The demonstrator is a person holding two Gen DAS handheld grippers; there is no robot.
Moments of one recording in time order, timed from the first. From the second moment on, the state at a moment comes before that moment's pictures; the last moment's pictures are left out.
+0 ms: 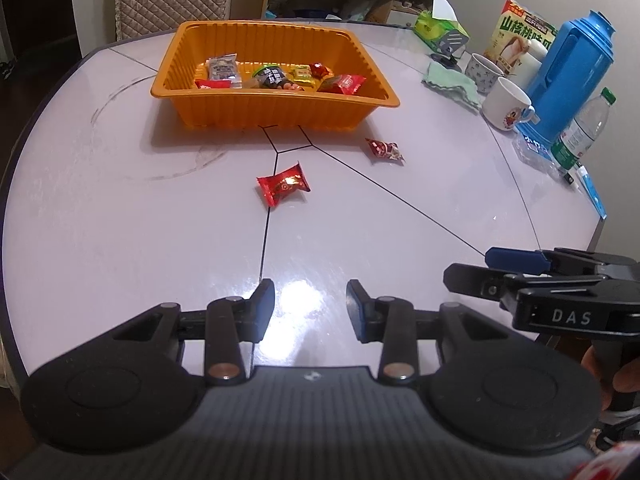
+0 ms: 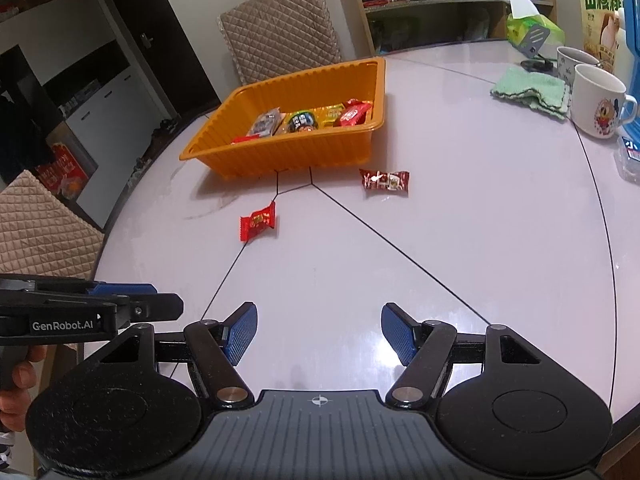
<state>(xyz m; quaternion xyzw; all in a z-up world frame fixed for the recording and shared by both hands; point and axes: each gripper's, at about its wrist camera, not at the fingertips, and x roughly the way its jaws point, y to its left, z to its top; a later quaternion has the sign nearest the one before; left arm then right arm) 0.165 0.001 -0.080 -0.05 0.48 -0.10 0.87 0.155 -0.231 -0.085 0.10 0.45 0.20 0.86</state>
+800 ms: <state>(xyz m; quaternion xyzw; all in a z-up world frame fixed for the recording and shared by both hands) 0.188 -0.001 -0.092 -0.02 0.48 -0.11 0.87 0.176 -0.233 -0.096 0.10 0.46 0.19 0.86</state>
